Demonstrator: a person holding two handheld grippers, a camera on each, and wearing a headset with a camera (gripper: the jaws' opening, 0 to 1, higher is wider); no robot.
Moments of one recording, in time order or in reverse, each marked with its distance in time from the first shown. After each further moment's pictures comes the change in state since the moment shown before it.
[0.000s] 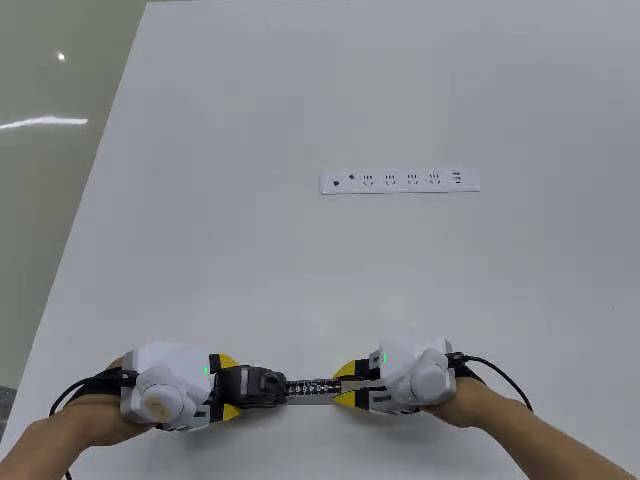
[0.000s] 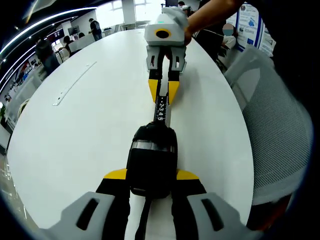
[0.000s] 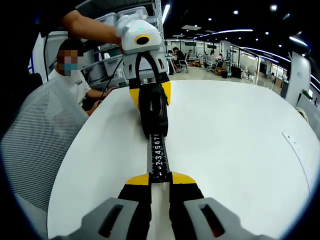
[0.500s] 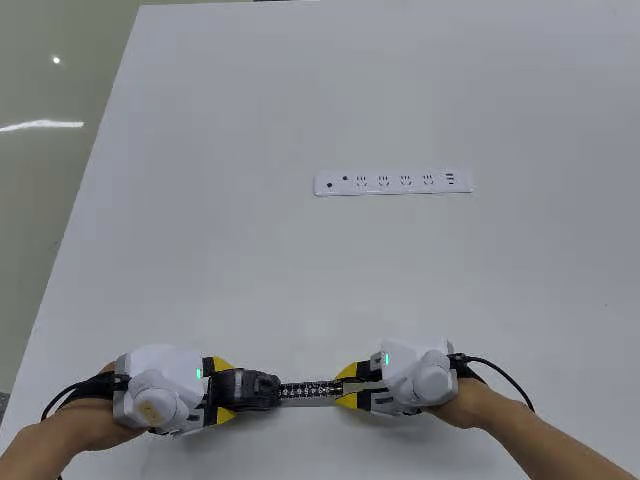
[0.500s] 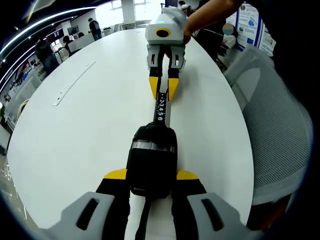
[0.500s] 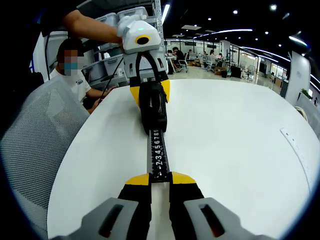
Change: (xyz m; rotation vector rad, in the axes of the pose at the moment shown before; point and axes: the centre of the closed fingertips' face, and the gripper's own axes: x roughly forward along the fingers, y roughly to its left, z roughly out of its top) left arm 0.001 0.000 -0.001 0.002 0.005 -0.002; right arm -0.008 -0.001 -0.006 0.001 0.002 -0.002
